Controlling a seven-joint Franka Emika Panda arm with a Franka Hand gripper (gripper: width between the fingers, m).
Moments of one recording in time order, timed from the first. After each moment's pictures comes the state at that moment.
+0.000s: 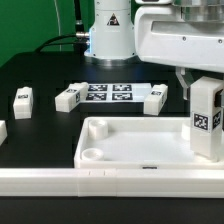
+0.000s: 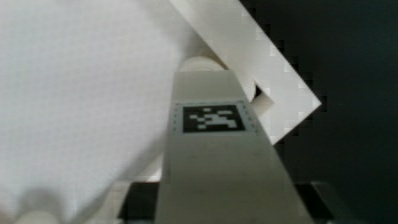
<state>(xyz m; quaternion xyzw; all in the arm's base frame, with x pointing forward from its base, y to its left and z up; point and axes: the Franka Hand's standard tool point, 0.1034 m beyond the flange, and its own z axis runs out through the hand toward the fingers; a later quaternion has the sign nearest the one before) 0.663 0.088 0.115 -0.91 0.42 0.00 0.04</state>
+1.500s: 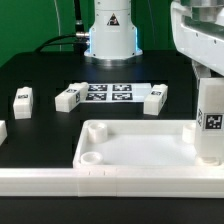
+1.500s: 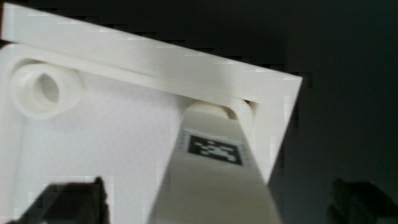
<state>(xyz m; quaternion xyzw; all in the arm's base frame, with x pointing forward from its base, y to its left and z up) 0.666 0.105 0.118 -0.80 0.60 0.03 0.05</state>
